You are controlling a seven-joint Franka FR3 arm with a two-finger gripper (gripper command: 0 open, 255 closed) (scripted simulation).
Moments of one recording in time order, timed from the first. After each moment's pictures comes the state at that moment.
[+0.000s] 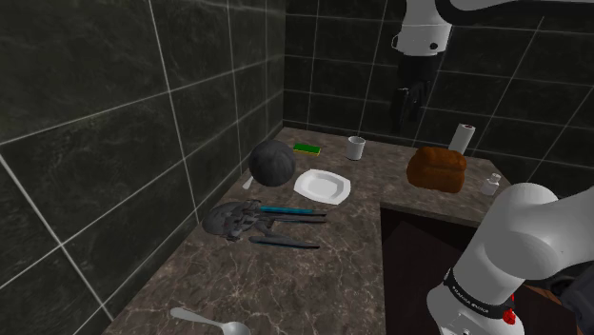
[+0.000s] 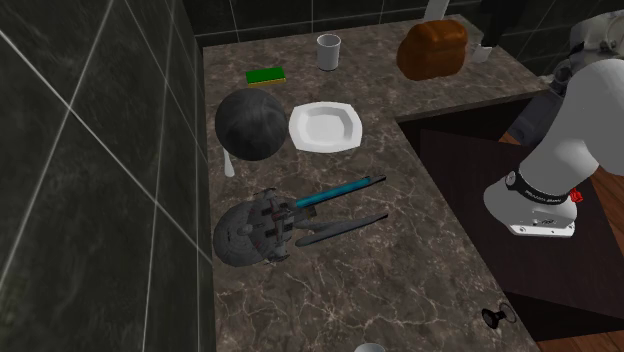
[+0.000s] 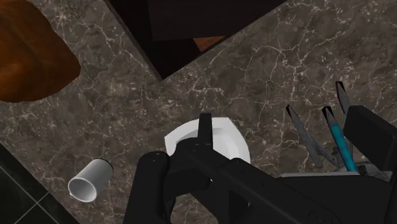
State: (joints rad) arm -0.01 -0.79 0.04 -2.30 -0.06 1.45 0.01
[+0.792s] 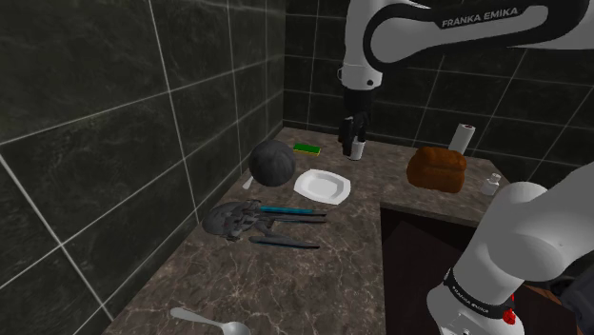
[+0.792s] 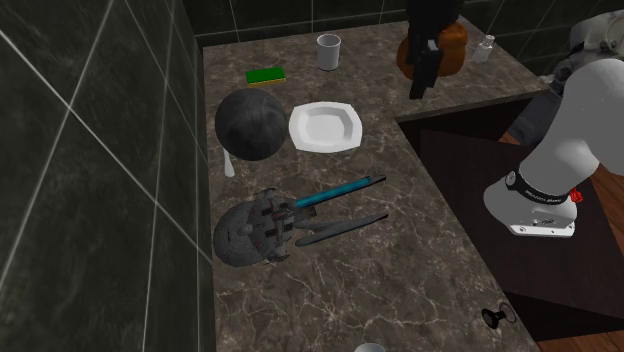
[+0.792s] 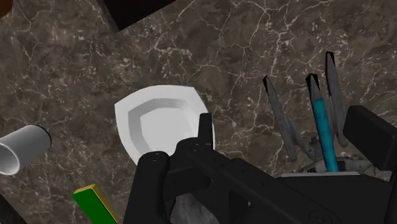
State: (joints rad) arm 0.05 -0.51 0.09 -2.32 -0.03 1.73 -0.01
